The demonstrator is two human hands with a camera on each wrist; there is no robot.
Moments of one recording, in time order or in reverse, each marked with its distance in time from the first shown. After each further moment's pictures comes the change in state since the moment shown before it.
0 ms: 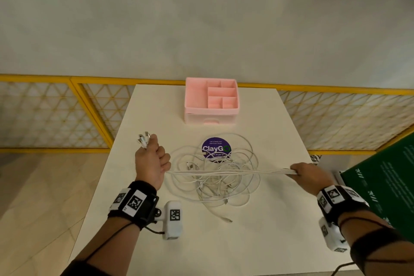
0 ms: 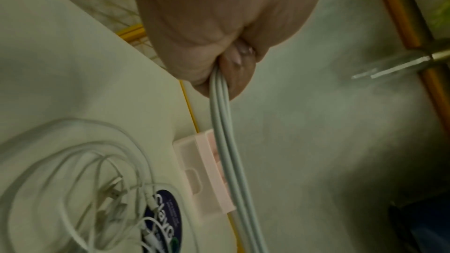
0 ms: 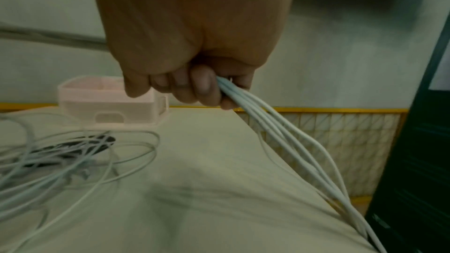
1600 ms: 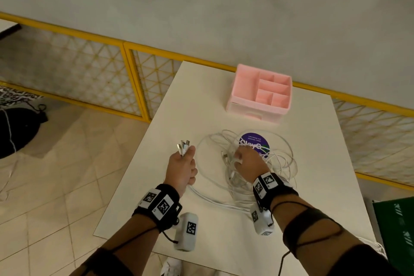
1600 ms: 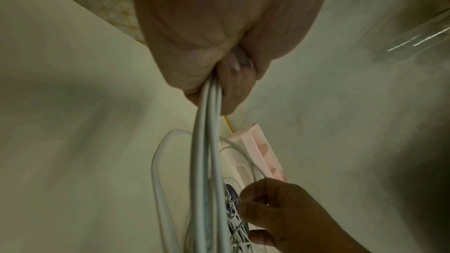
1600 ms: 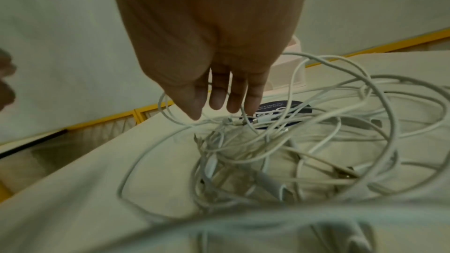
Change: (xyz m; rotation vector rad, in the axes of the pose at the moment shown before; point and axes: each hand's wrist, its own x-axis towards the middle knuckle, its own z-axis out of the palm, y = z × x) left_hand -0.010 -0.034 -0.067 0.255 0.072 -0.158; right_hand 0.054 -0.257 0.054 0.251 -0.037 -0.382
